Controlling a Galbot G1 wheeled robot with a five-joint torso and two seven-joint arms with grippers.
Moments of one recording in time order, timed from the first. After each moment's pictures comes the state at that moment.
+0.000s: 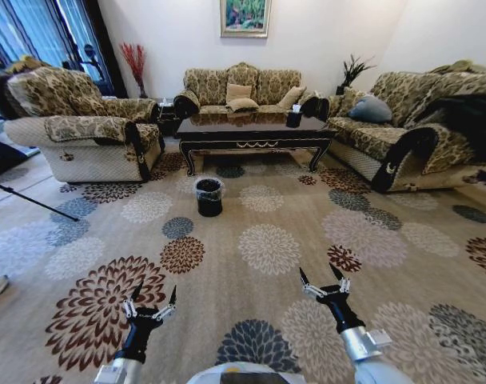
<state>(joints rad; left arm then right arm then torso) 2.06 -1.22 -0.57 -2.26 -0.10 -0.28 -0.17 -1.86 1.31 0.71 2.17 0.25 0.20 -0.12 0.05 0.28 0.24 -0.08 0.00</state>
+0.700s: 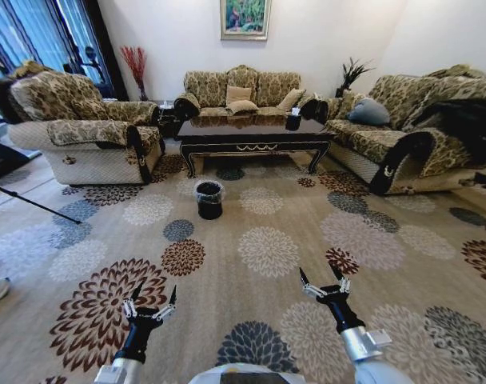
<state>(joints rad) 2.06 -1.22 -0.57 -2.26 -0.10 -0.28 -0.17 -1.86 1.31 0.71 2.17 0.25 0.20 -0.12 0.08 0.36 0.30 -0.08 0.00</state>
